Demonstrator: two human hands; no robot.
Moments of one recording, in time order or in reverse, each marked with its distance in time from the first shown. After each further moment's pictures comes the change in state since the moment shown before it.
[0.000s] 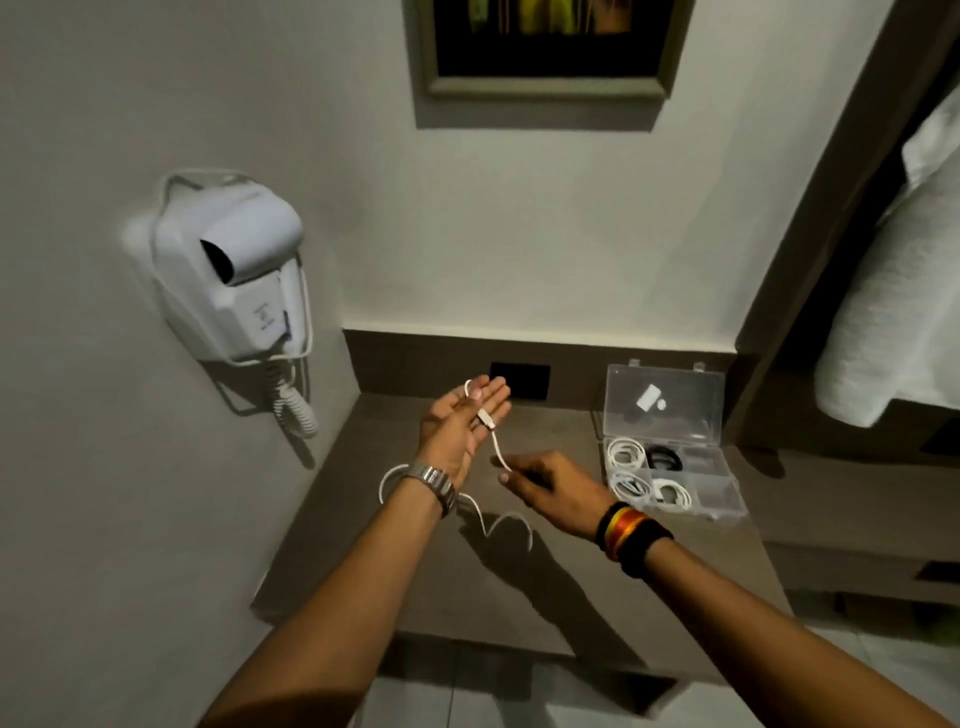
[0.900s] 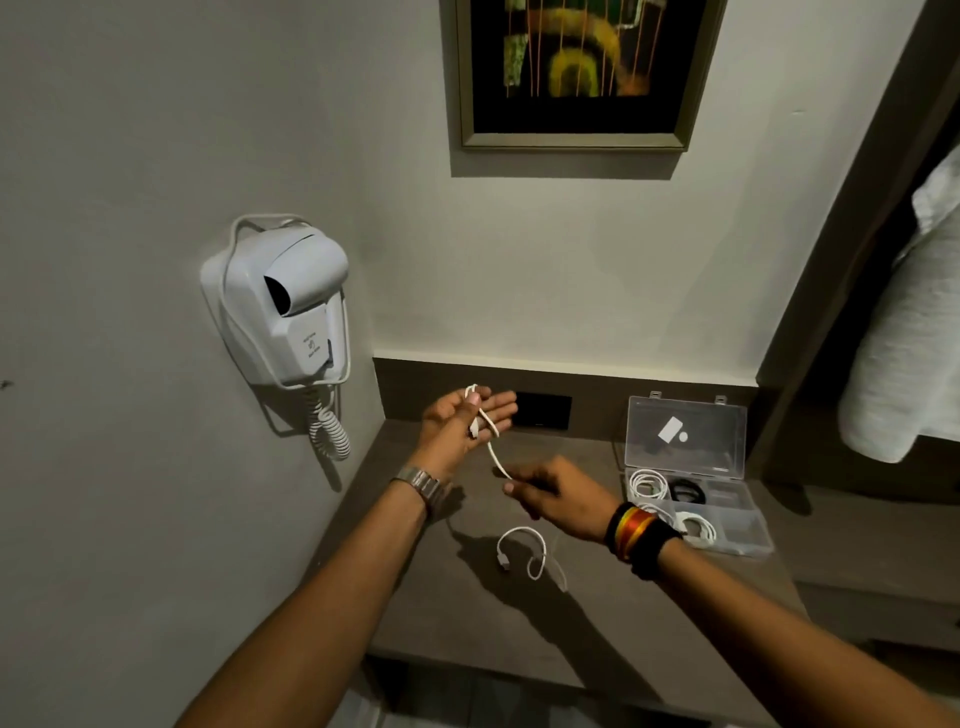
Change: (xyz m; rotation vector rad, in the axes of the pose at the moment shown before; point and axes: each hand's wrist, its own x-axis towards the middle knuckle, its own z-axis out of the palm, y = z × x) left_hand -0.016 0.057 -0.003 0.186 -0.090 0.069; right_hand 0.020 -0.037 -0.009 0.009 -0.074 -0.074
